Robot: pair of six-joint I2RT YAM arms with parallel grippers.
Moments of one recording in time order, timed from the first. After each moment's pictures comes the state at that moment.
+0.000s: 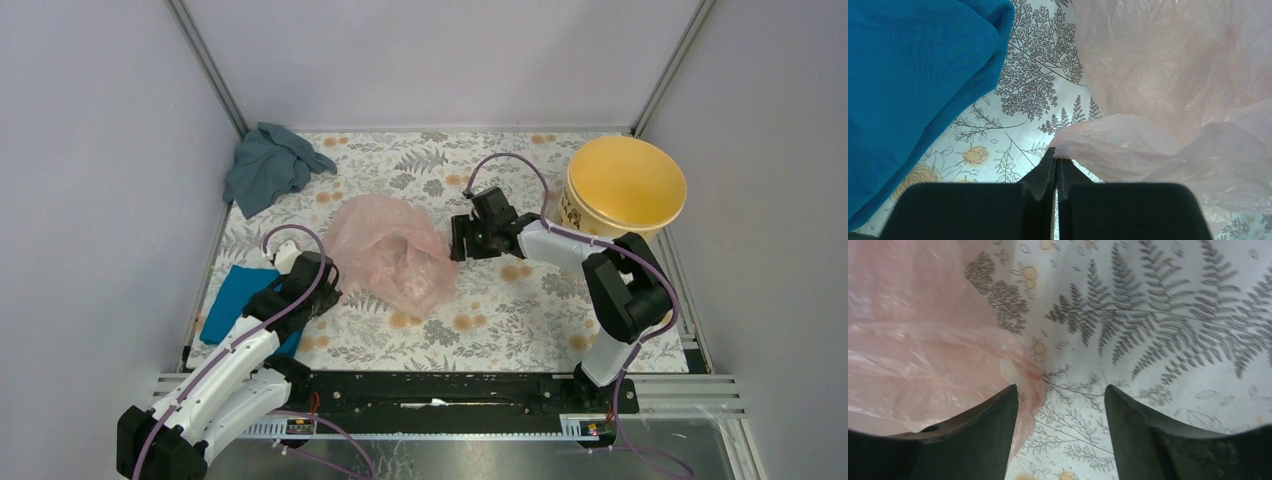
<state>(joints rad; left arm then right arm) -0.46 0.77 0.53 -0.69 -0.35 -1.01 0.57 1.73 1.04 -0.25 -0.11 0.40</state>
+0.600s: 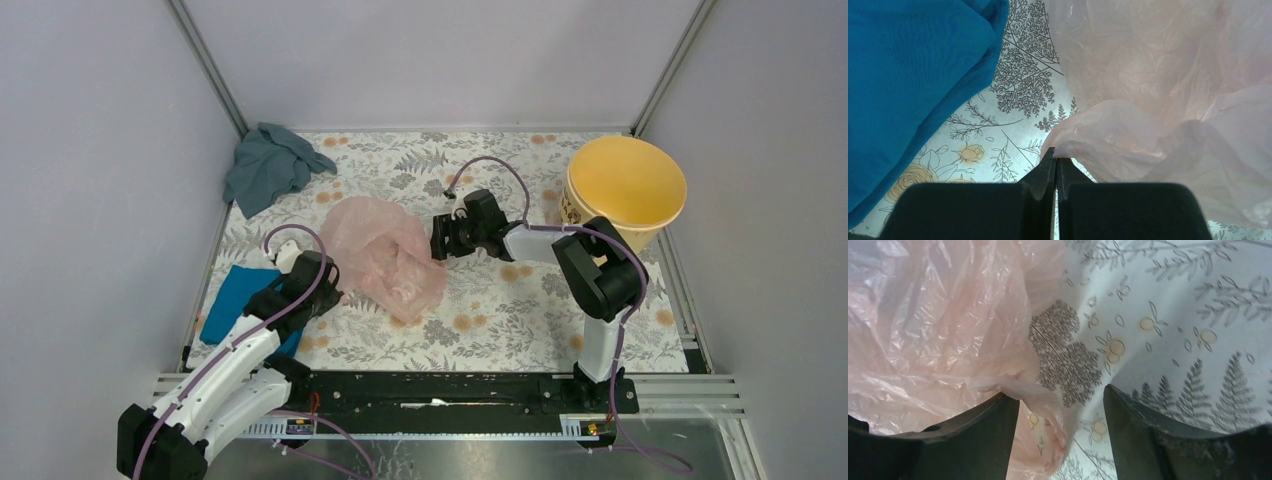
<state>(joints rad) -0.46 0.78 0.53 -0.69 -0.33 -1.01 0.58 1.91 1.02 0.17 -0.39 0.37</state>
